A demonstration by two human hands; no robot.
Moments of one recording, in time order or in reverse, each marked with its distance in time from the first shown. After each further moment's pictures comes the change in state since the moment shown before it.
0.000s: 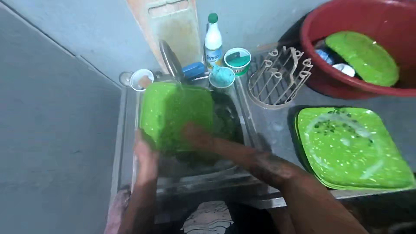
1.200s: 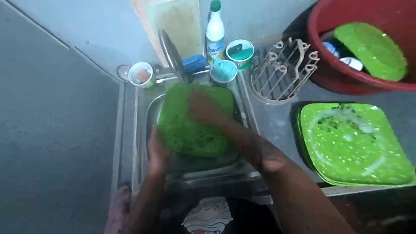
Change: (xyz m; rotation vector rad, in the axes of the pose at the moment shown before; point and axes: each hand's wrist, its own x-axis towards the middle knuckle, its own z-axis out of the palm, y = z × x) left_hand -0.008 -0.027 0.005 -0.045 -0.167 -0.161; right_hand 0.041 0.062 -0.018 -0.313 0.068 0.103
